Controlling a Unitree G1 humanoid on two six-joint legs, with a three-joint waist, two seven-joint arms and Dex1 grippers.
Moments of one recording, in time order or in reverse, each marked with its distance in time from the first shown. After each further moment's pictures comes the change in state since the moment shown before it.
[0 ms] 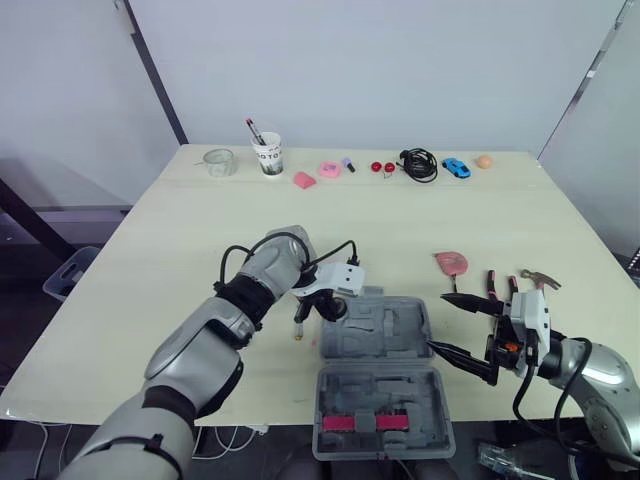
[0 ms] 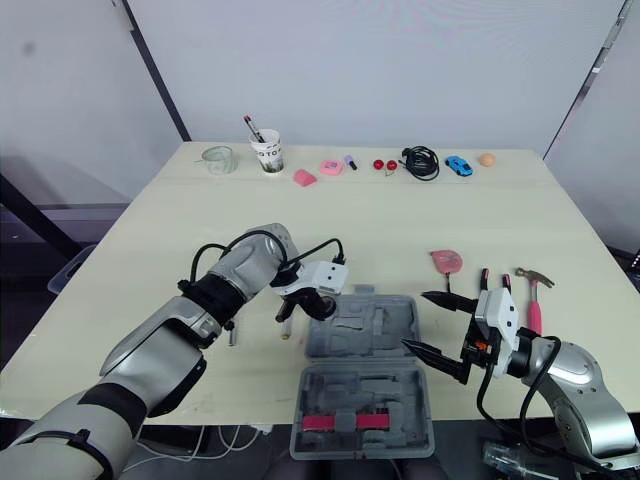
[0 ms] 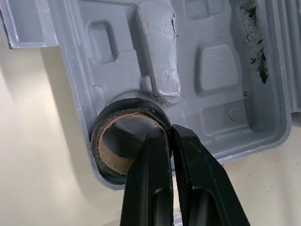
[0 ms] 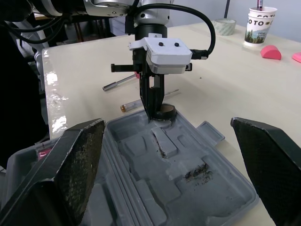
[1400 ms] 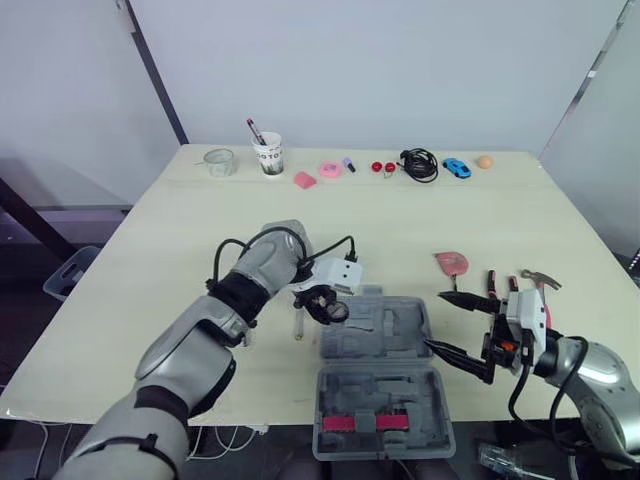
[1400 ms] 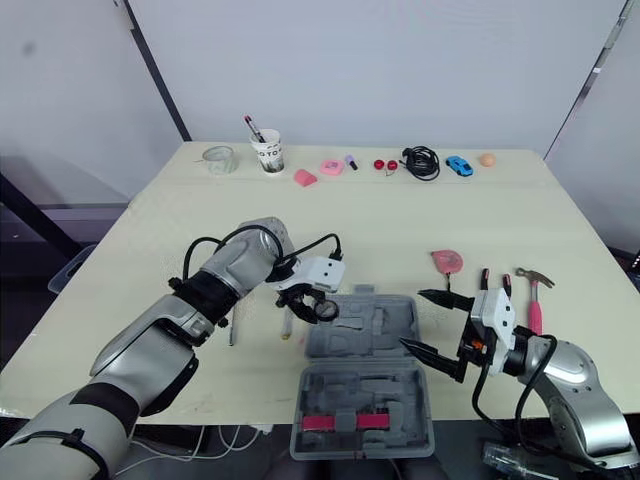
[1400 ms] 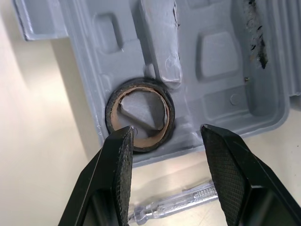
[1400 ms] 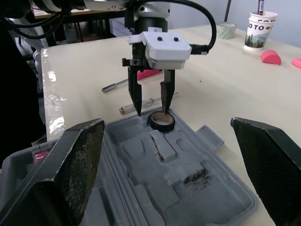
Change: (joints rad) left arm -0.001 0.046 0.012 -0.103 0.005 0.025 -0.022; right arm -0.013 0.023 0.007 0.003 -0.030 -0.016 0.001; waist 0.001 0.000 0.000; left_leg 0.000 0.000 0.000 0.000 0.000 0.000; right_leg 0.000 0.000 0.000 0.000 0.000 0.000
